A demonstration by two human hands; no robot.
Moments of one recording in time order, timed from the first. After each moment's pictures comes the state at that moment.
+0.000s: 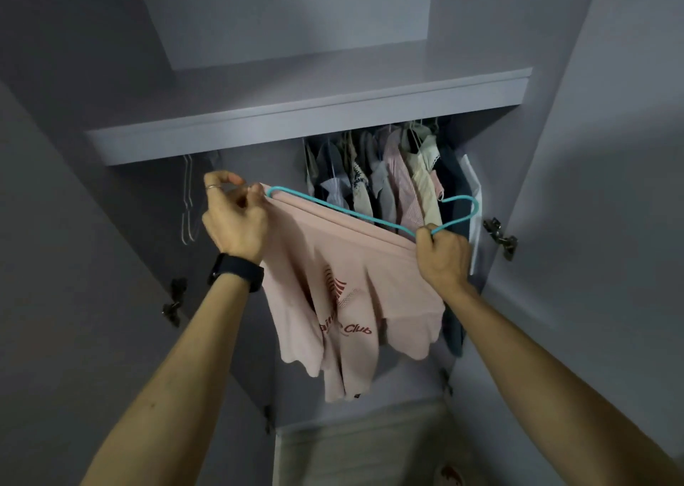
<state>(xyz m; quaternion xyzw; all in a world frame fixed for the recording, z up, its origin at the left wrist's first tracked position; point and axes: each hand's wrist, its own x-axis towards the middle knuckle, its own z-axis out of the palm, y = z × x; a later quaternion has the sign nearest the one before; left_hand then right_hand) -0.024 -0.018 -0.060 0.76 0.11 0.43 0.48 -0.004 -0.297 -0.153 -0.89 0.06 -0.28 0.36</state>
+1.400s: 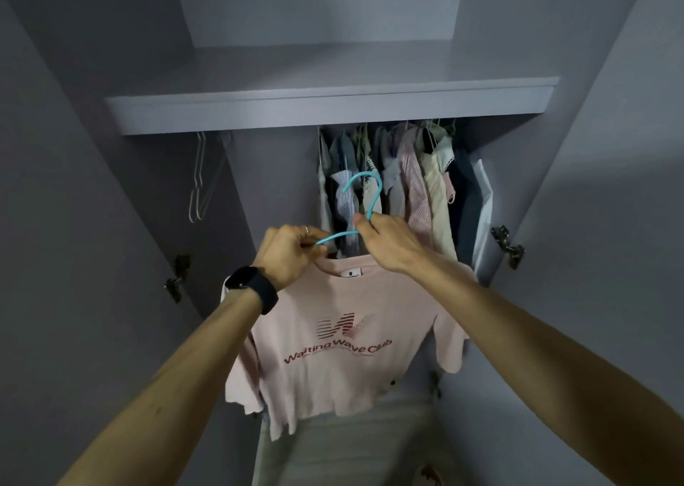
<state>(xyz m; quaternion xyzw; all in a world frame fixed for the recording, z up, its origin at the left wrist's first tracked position) -0.034 -0.024 -0.120 0.91 -0.08 0.11 0.39 -0.002 -0.230 -0.103 -0.94 -0.14 -0.03 0.31</state>
